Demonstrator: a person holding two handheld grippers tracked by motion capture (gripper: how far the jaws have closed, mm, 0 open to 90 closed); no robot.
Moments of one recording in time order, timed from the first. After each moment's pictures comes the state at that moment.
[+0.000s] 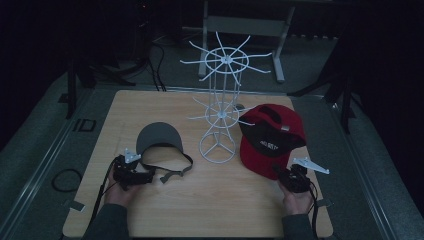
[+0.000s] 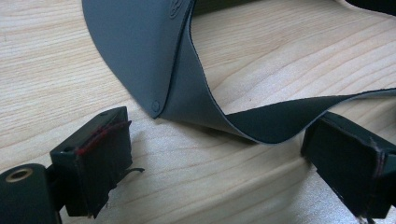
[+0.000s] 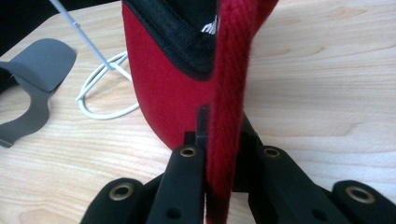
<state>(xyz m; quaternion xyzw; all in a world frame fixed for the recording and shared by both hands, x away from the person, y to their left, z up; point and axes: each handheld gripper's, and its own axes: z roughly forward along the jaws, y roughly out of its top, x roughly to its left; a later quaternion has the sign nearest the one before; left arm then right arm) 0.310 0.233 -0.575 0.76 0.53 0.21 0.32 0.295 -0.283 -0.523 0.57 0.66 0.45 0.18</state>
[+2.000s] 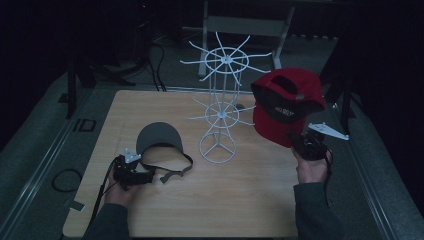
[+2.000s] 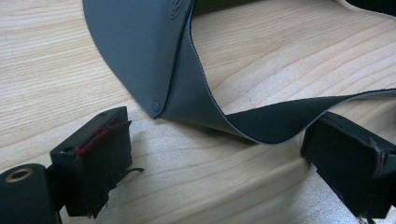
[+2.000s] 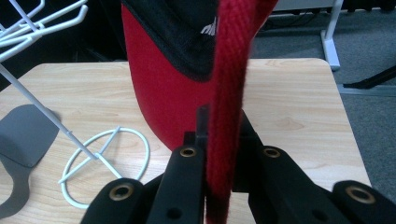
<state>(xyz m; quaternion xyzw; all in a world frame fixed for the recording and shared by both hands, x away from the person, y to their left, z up) 0.310 0.233 -0.575 0.76 0.53 0.21 0.32 0.344 -0.297 -0.430 0.54 0.65 0.46 0.26</state>
